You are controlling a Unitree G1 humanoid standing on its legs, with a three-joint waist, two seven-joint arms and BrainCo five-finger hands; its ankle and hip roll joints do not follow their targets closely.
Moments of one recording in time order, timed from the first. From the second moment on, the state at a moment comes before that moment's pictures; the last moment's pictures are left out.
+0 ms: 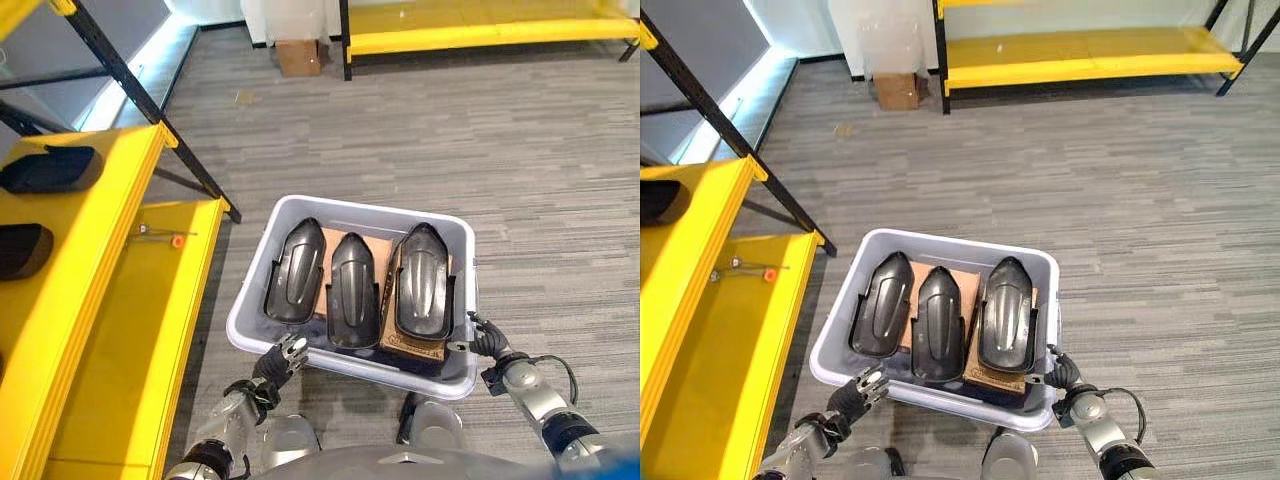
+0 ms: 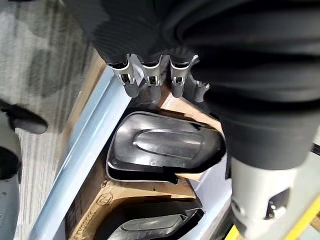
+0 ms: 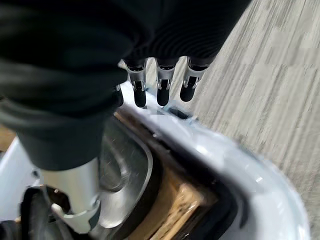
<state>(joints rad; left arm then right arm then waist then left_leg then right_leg) 0.02 0.24 -0.18 0.85 -0.71 -0.03 -0.40 -0.12 -0.44 0.32 0.81 0.03 -0.05 -0.09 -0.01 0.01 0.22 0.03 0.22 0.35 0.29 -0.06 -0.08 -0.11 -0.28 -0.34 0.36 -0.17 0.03</state>
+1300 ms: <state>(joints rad) -0.15 0.37 -0.32 0.58 -0.80 -0.07 -0.39 -0.58 -0.53 0.30 0.74 0.09 -0.13 -0.33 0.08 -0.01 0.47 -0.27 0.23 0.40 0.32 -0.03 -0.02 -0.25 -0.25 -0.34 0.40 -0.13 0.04</state>
